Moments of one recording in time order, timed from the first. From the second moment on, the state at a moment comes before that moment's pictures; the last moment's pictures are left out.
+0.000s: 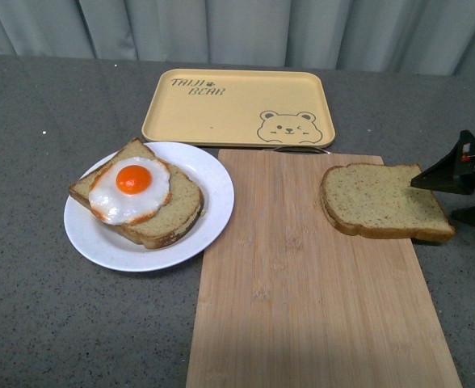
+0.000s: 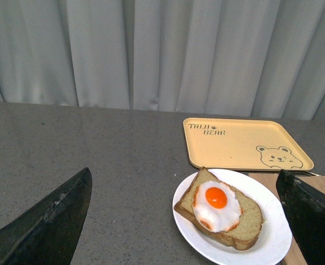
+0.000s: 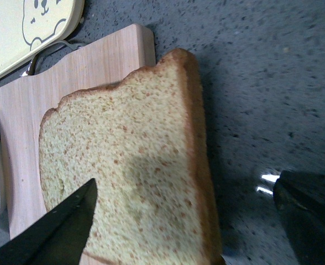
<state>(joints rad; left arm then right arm) 0.00 0.00 0.02 0.00 0.00 -0.01 -0.15 2.18 1.00 0.14 -0.60 0.24</state>
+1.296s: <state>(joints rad) 0.00 0.00 0.02 0.00 0.00 -0.01 0.44 2.26 1.13 0.70 -0.70 1.01</state>
